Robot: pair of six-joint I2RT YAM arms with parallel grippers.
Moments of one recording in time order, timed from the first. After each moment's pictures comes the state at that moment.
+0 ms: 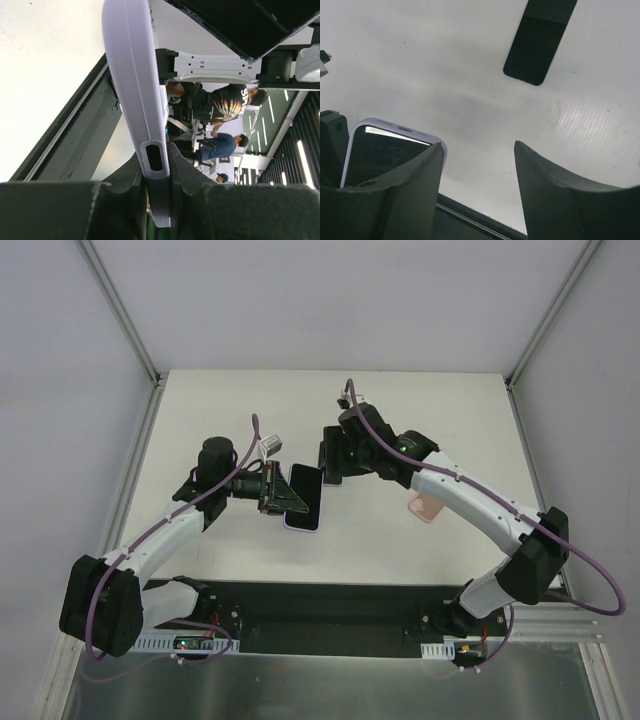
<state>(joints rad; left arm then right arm) -0.36 1.14 0.65 0.12 1.19 -1.10 0.84 1.53 1.46 -0.72 0.17 0.55</state>
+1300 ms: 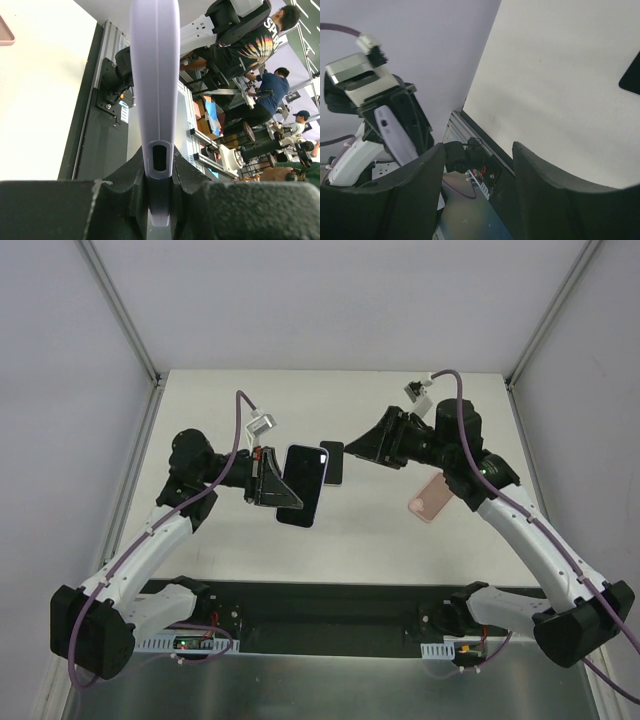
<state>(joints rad) -0.37 1.01 0.76 0.35 1.34 -1.02 0.52 1.15 1.15 -0.34 -0.52 0.83</state>
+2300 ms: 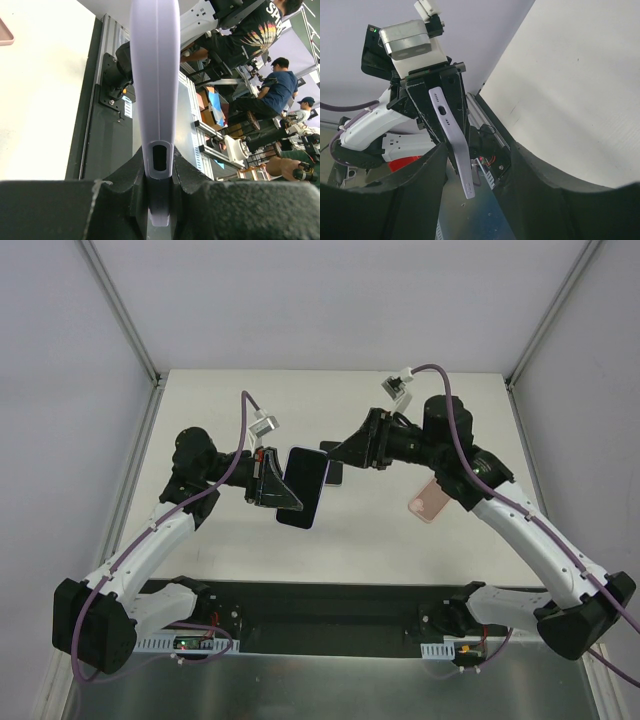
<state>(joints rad) -0.37 1.05 0.76 0.37 1.39 -0.97 0.64 1.17 1.25 -0.32 -0.55 0.76</state>
